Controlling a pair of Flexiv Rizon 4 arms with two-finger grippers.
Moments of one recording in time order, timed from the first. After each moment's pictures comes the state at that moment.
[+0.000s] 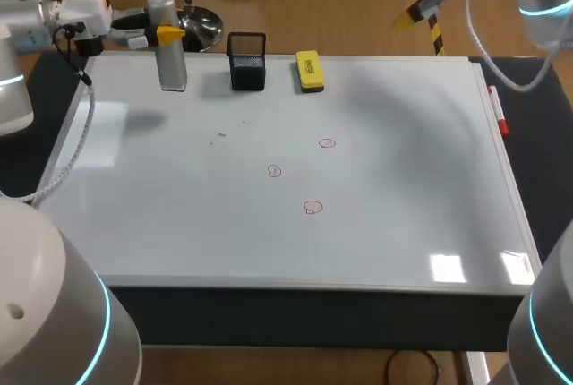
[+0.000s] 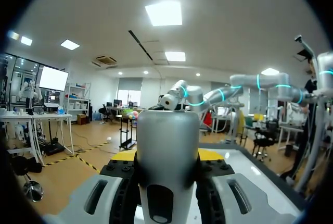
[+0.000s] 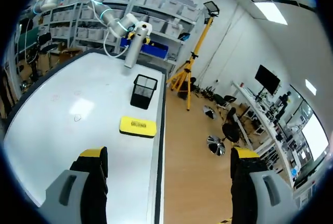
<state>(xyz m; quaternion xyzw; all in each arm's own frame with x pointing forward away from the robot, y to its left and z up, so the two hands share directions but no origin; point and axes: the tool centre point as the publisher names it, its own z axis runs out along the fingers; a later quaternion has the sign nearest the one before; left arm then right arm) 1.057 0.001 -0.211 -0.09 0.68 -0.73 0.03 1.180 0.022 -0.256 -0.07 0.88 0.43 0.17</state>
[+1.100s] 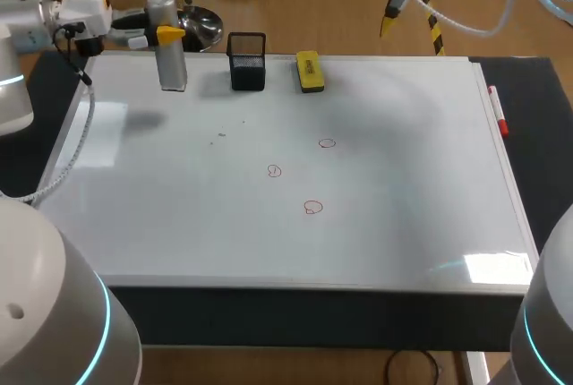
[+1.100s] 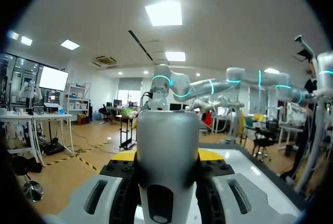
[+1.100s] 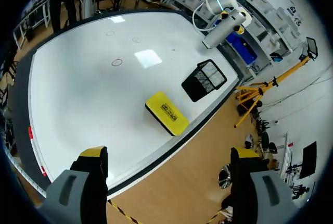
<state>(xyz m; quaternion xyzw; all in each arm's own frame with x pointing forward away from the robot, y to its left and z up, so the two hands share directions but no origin) 1.057 0.001 -0.211 -0.09 0.68 -0.73 0.03 1.186 0.085 -0.301 -0.44 0.86 0.25 0.08</state>
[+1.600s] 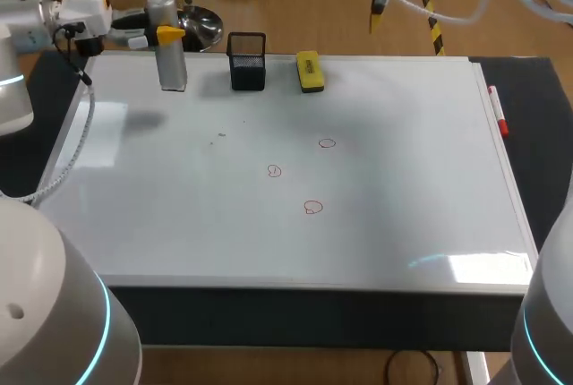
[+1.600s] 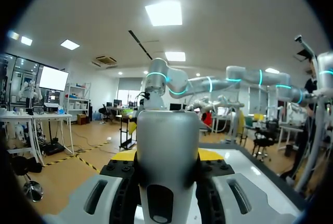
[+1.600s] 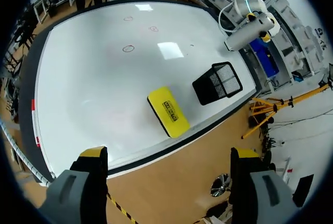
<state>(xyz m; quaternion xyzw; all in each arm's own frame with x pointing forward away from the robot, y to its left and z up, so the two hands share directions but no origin) 1.057 0.001 -0.211 -0.09 0.68 -0.73 0.03 1.193 0.111 -0.312 -0.54 0.82 0.19 0.06</state>
